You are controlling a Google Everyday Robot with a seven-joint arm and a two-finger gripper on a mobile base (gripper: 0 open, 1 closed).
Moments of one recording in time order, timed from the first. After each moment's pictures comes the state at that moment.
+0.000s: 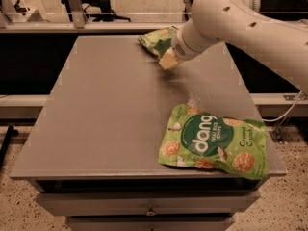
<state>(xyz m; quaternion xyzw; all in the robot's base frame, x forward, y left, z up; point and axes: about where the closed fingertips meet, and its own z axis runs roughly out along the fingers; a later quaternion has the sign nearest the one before) 0.699 -0.075 0.876 -0.37 0.85 0.02 0.36</state>
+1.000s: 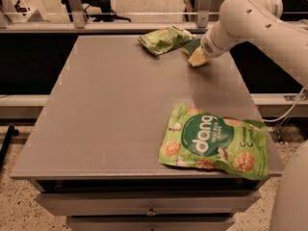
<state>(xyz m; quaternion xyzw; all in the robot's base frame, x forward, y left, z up) 0.756 -0.186 0.848 -0.33 0.87 -0.03 0.35</state>
